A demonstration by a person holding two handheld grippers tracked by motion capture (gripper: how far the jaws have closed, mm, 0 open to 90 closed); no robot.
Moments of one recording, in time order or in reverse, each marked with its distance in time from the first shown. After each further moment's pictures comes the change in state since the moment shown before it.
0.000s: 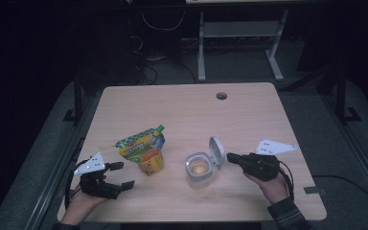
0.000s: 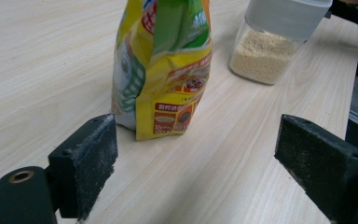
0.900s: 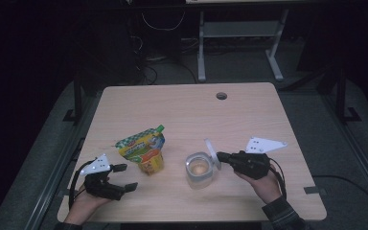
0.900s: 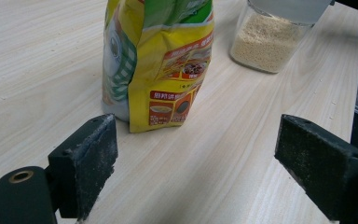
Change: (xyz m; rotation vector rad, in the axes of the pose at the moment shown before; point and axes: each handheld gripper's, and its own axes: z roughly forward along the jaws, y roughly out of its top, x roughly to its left) left arm 0.001 -0.005 0.009 0.025 -0.016 -0.005; right arm 0.015 0.016 0.017 -0.003 0.062 -0.049
